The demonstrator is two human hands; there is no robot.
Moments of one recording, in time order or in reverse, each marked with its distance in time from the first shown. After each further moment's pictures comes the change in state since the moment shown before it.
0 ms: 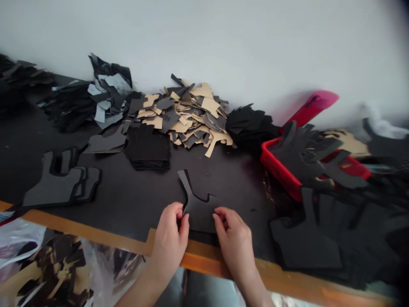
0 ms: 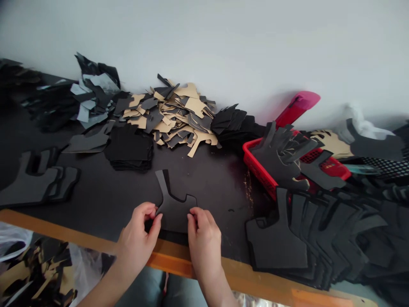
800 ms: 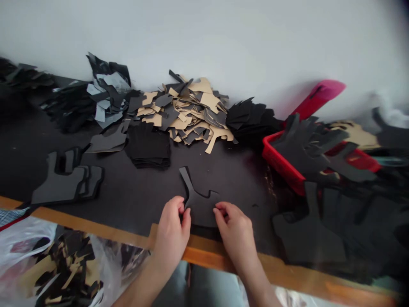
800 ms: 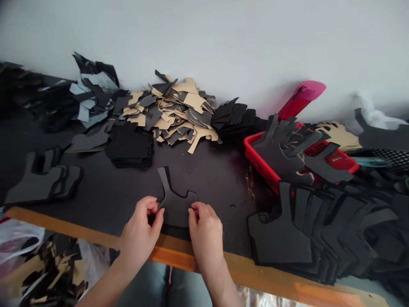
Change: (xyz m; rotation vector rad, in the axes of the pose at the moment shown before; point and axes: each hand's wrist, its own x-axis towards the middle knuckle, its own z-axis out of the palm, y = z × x) left_hand 0.002 -0.001 0.004 0.014 -0.018 -0.014; right_hand 0.004 0.003 0.001 0.024 -0.098 0.127
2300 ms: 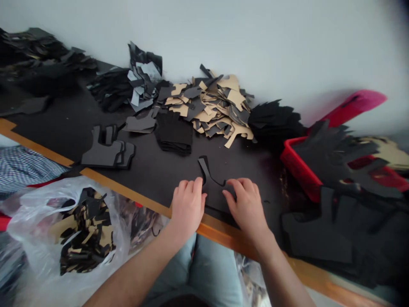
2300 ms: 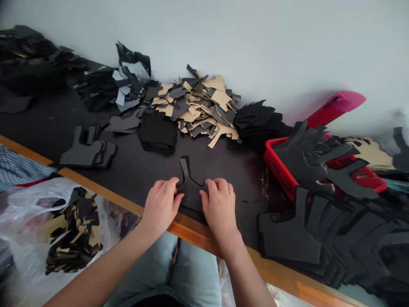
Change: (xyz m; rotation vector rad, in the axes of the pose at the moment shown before) left_hand 0.005 0.009 -0.019 0.267 -0.276 -0.046; right_hand 0.026 -0.010 -0.009 -0.332 -0.106 -0.323
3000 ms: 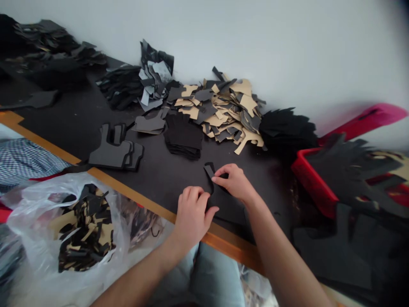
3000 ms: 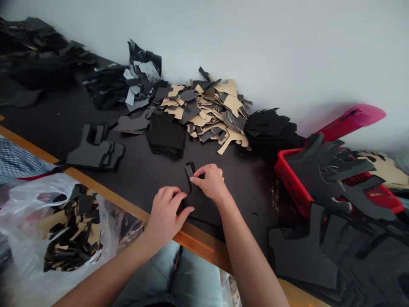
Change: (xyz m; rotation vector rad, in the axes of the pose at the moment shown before) left_hand -0.010 -0.019 0.013 -0.231 0.102 0.036; right_hand 0.092 -0.020 0.028 0.401 -0.351 0.197
